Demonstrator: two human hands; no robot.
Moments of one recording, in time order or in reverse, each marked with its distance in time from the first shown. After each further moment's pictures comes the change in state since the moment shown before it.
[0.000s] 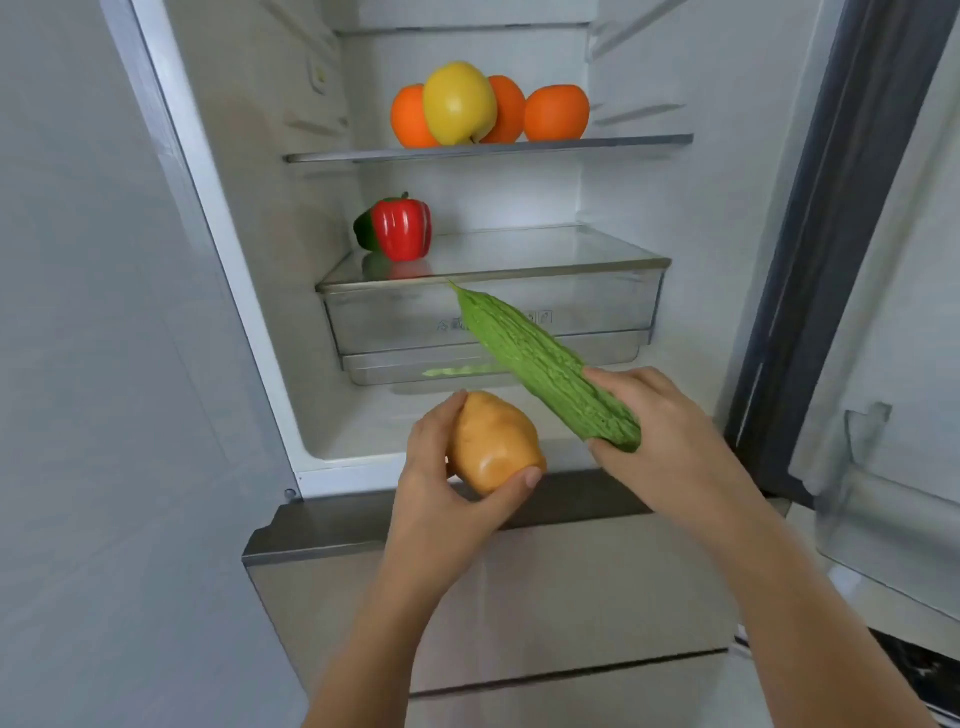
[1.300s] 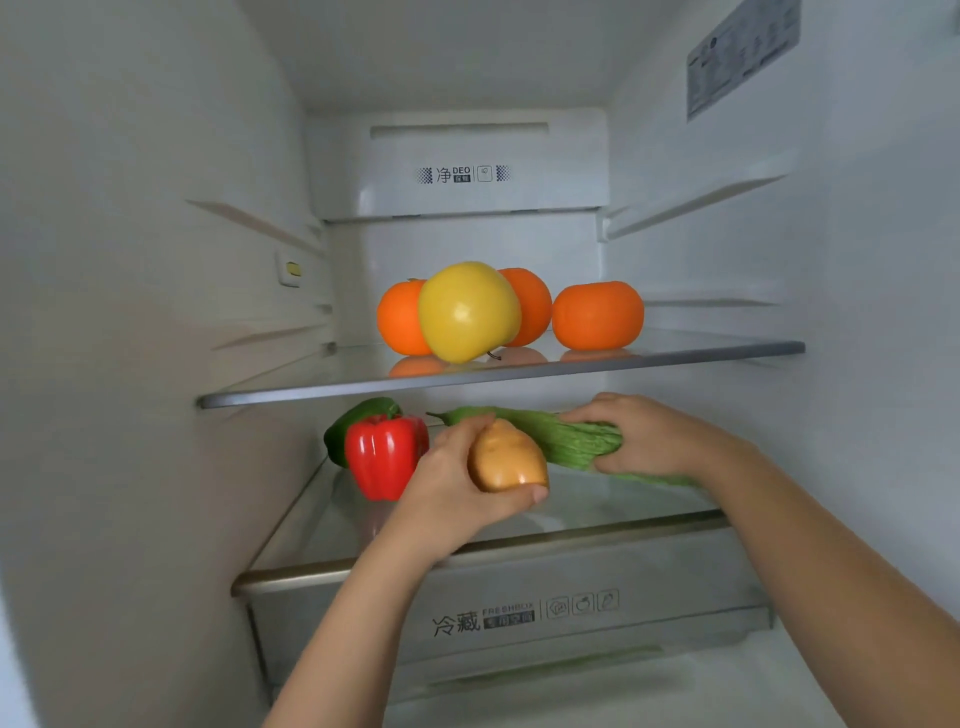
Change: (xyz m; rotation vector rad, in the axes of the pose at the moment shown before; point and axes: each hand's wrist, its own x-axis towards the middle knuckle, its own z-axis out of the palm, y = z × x) left_hand 0.311 -0.032 0.013 0.222 -0.196 0.152; right_hand 0.324 0.083 0.015 -0.173 -0.288 -0.124
